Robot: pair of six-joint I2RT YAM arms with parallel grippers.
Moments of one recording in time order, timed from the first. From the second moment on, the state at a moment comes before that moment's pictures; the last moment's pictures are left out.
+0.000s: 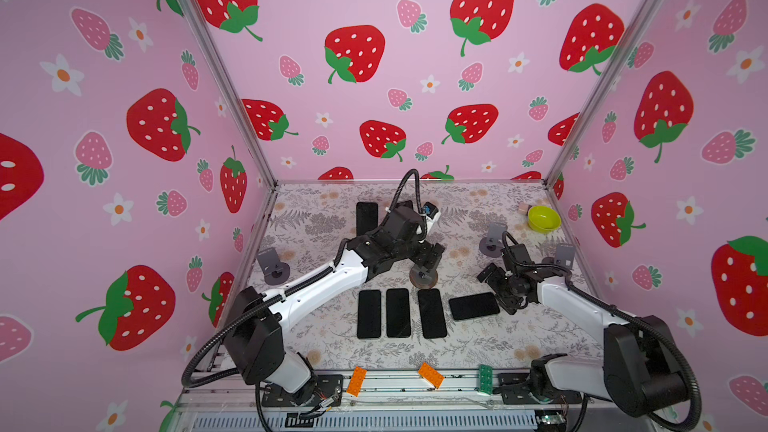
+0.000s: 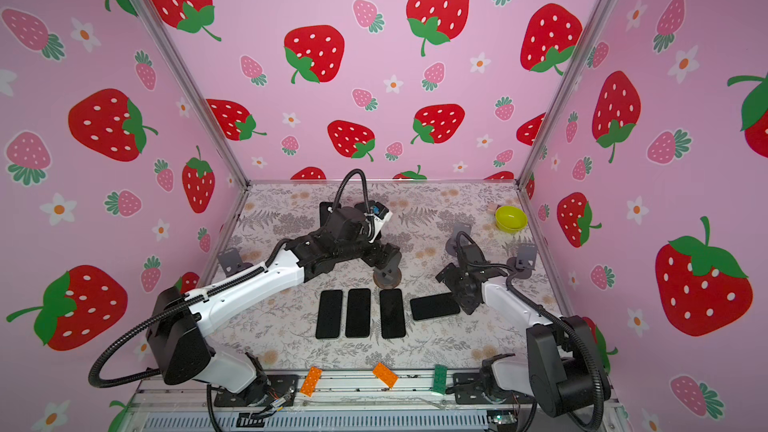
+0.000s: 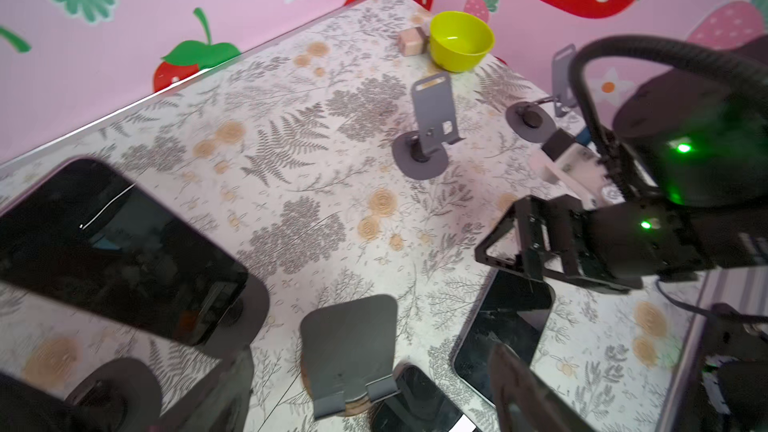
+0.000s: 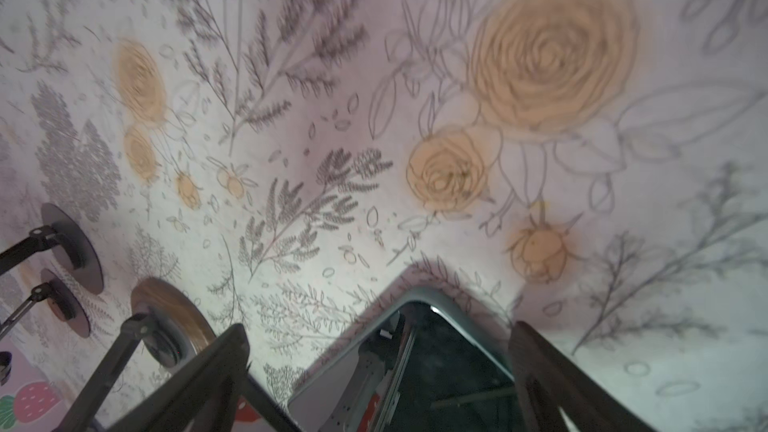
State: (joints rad) left arm -0.77 1.49 1.22 -0.34 0.03 -0.09; right arm 0.37 1.29 0.63 -0.52 -0.12 1.07
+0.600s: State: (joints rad) left arm -0.69 1.21 0.94 -0.29 -0.14 -0.23; right arm 0.52 1.31 0.72 -0.74 -0.17 1.29
